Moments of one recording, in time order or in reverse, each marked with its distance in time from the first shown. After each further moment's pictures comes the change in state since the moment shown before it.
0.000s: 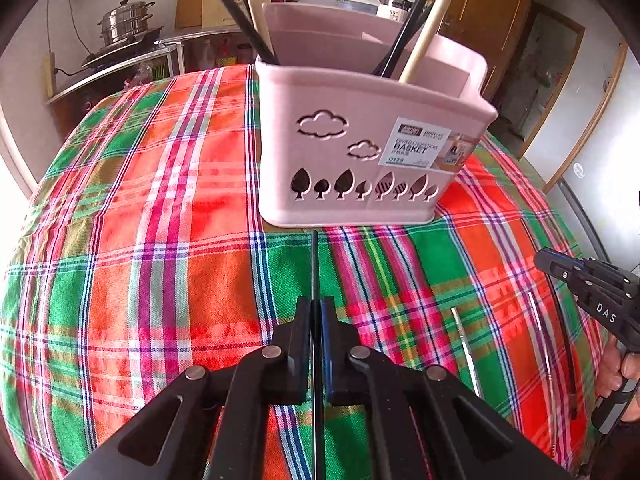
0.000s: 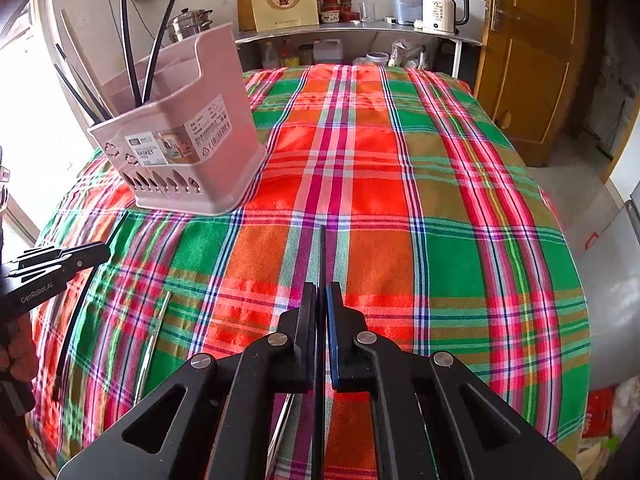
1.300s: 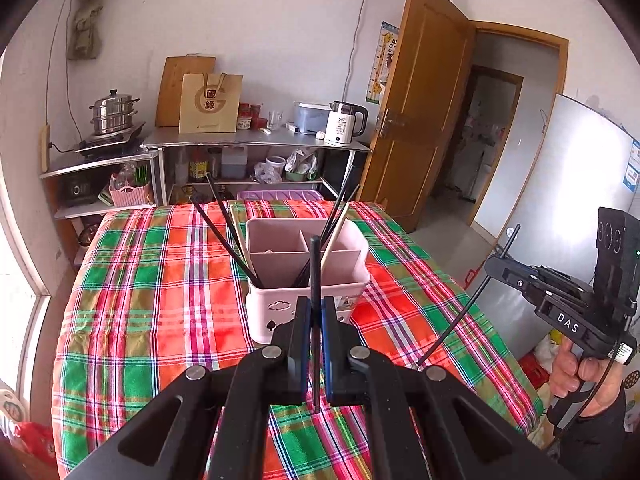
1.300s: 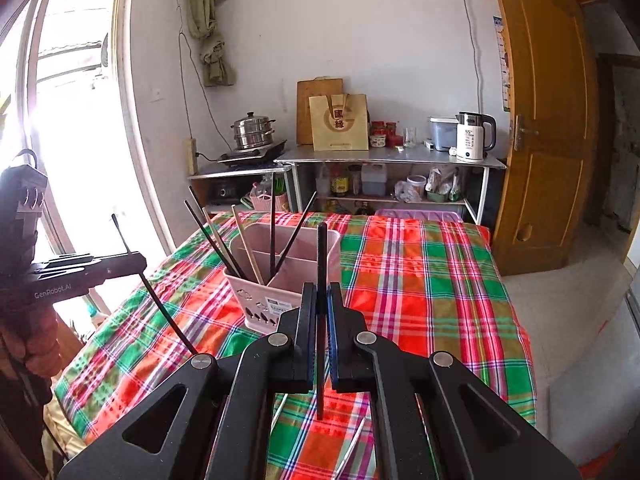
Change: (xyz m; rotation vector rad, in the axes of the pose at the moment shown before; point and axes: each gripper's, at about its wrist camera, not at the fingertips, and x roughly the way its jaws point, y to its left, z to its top) left arm -0.172 -0.014 0.037 0.071 -0.327 -0.127; right arm -0.147 0.051 0.049 -0.103 -0.392 0.128
